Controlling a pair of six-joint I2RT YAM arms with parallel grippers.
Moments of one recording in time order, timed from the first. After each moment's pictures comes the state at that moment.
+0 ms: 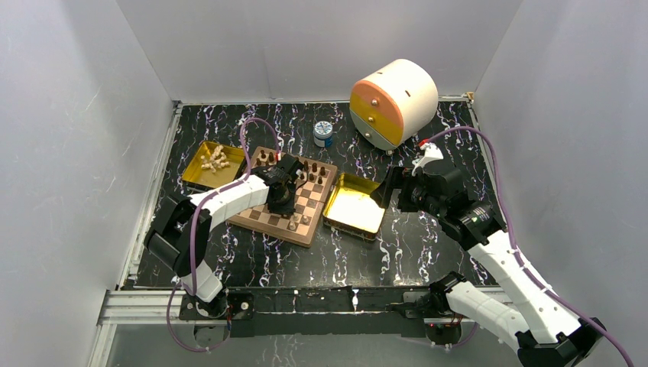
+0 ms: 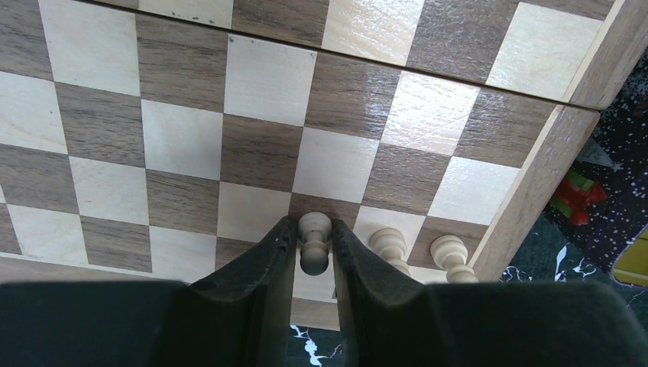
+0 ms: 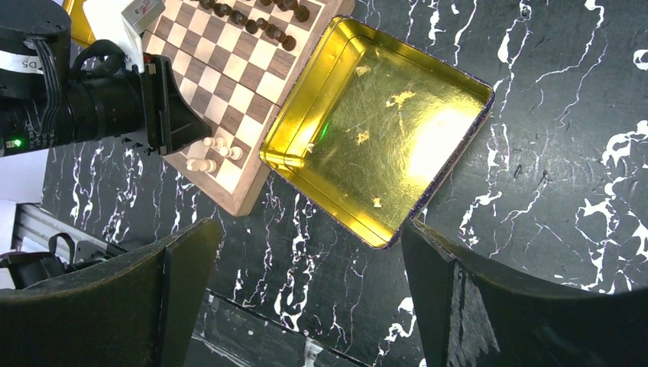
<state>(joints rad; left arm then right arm) -0.64 1.63 1.05 -0.65 -0.19 -0.47 0.56 0.82 0.92 -0.66 -0.03 0.54</state>
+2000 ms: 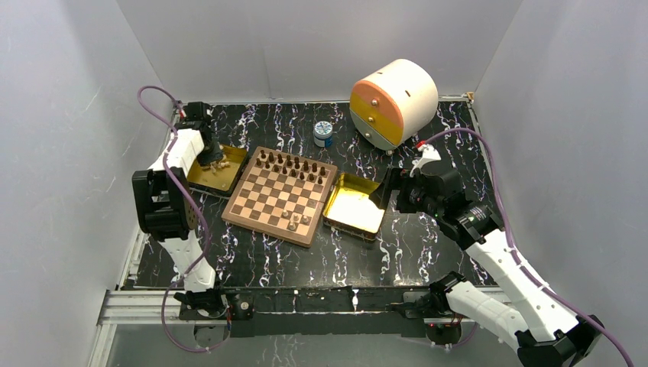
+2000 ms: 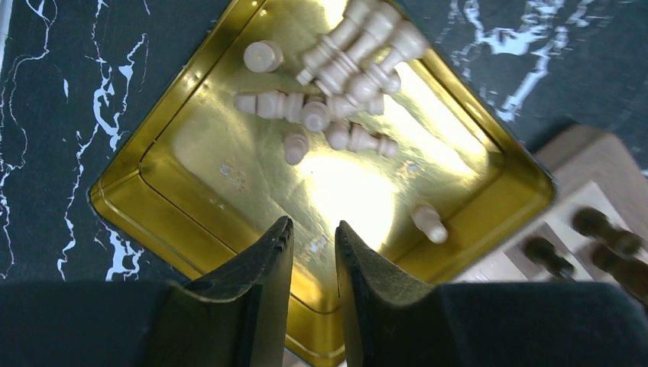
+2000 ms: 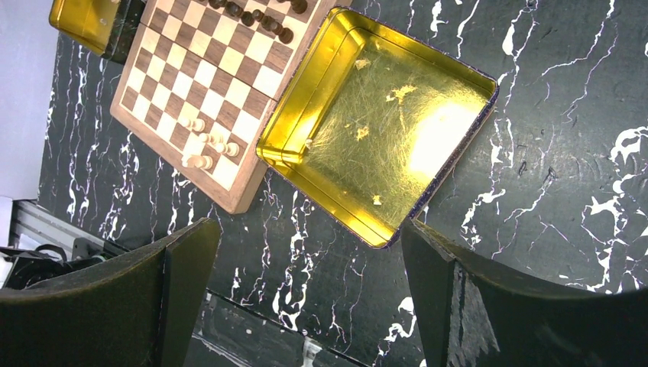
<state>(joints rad) 0.06 1.85 1.48 -0.69 -0.22 -0.33 0.56 0.83 0.89 -0.64 -0.04 0.55</state>
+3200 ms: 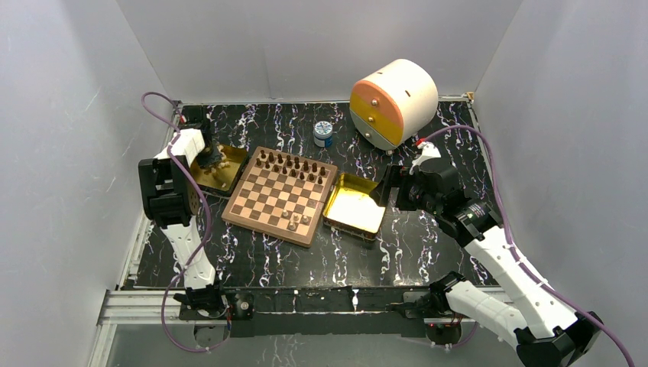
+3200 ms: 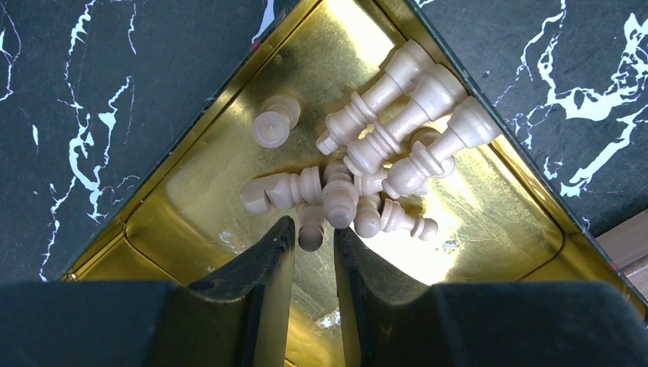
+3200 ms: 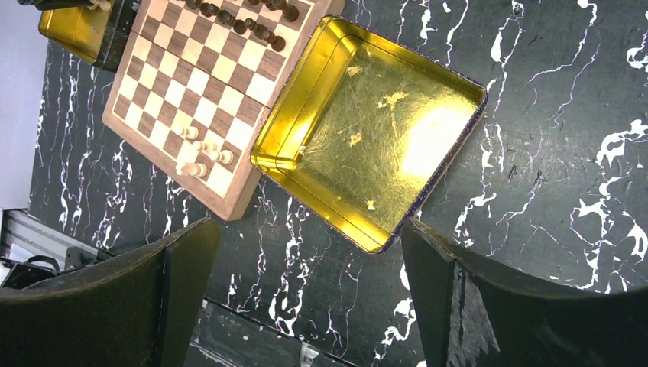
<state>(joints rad) 0.11 2.03 1.53 -0.63 -0.23 -0.32 0.56 0.85 0.92 -0.65 -0.01 0.54</state>
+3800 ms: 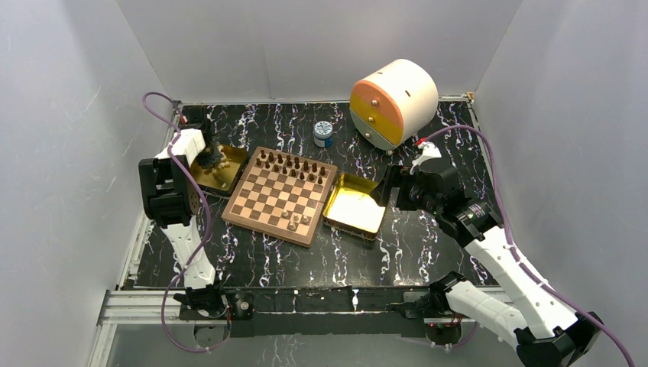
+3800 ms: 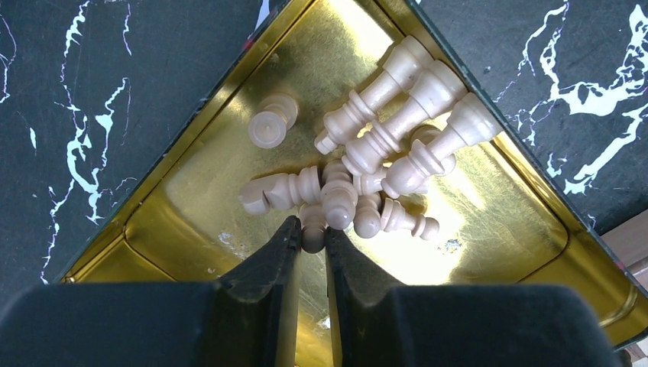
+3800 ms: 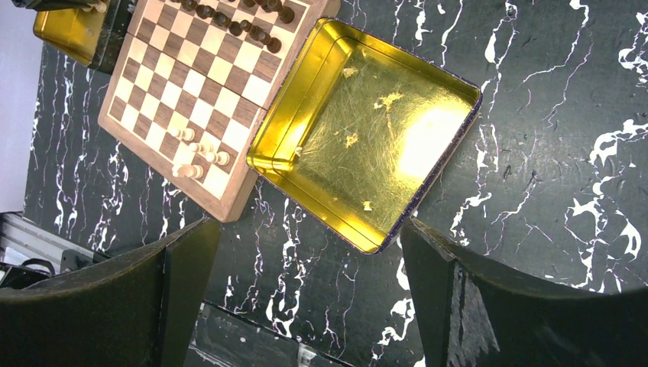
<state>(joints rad) 0.11 2.04 1.53 -0.63 -0.23 -0.31 0.56 0.85 0.92 -0.65 0.00 0.54</state>
